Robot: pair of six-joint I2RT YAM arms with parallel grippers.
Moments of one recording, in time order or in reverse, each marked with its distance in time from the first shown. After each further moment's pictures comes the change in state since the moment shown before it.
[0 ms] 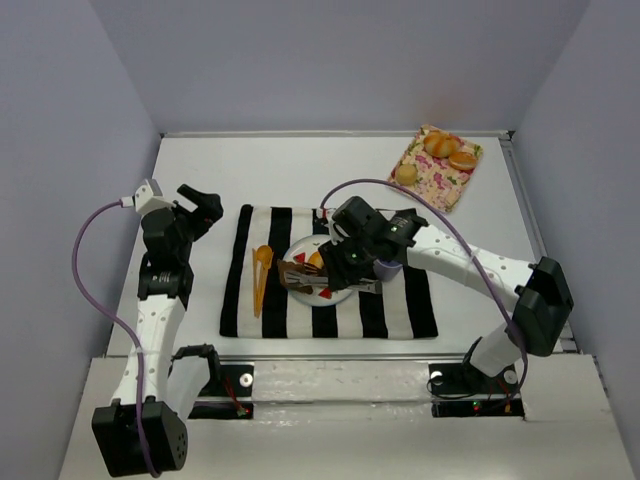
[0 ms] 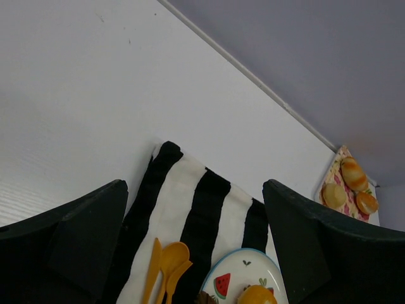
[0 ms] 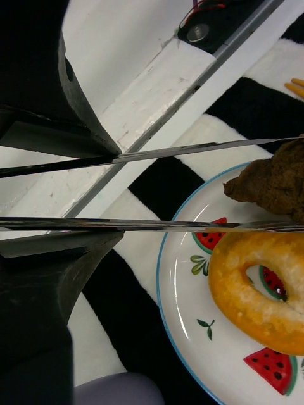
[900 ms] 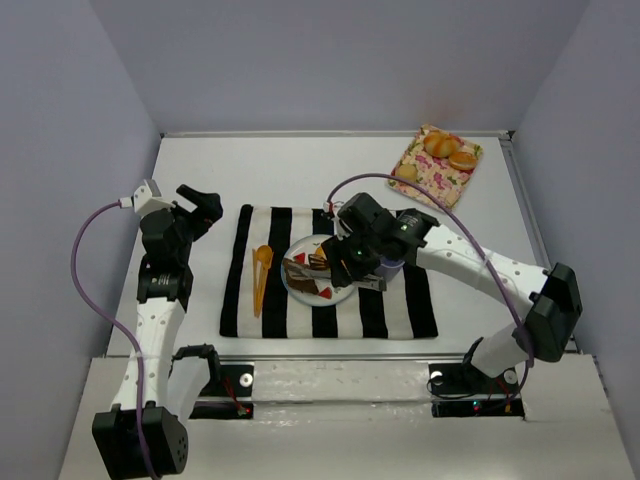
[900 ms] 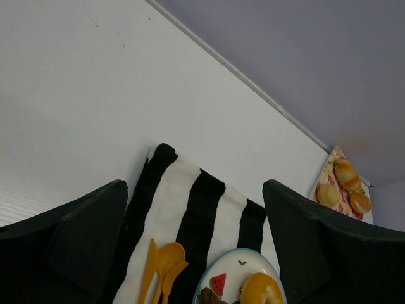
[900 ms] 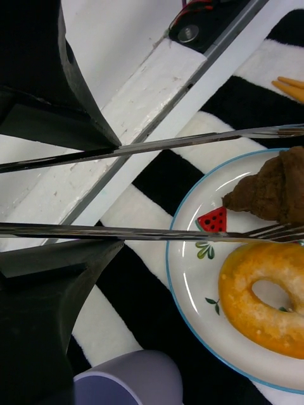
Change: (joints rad) left arm 0.000 -0.024 -0.002 0.000 0.006 -0.005; right arm 0.000 -0.039 0.009 -0.055 0.079 0.027
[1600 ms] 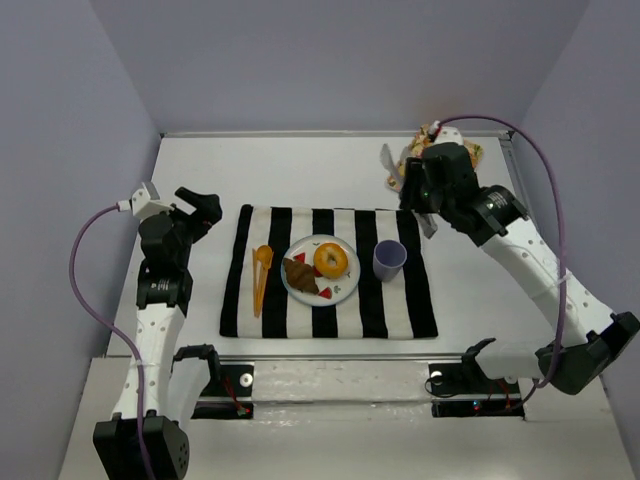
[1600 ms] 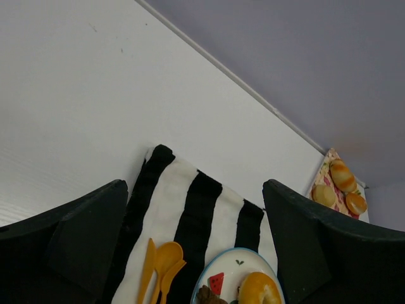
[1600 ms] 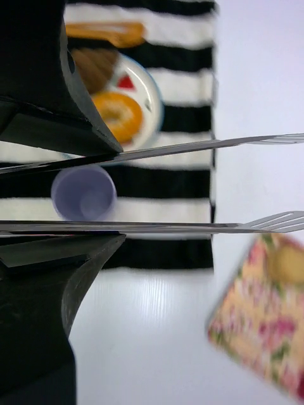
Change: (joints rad) left arm 0.000 -0.043 -0.013 -0.001 -0.002 -0.002; right arm -0.250 -0.211 0.159 0.010 0.507 0.086
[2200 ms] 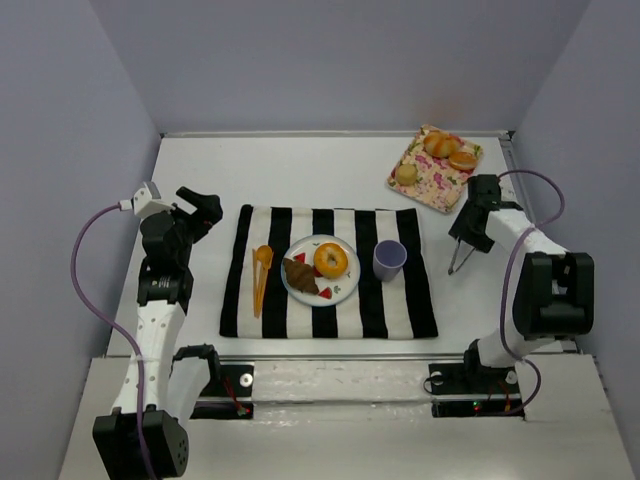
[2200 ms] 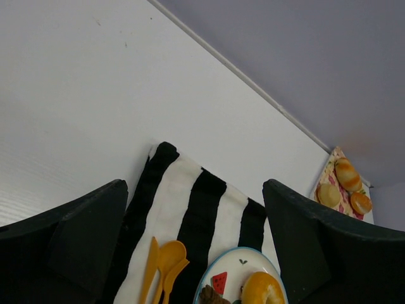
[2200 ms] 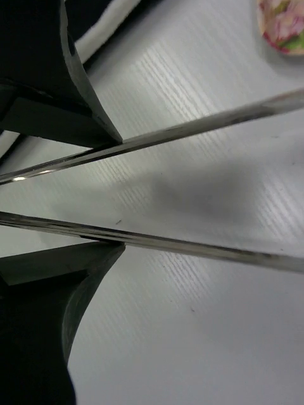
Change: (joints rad) left arm 0.000 0.024 -0.001 0.000 -0.004 0.000; right arm -0.670 0.203 -0.473 0.262 -0.040 0.094
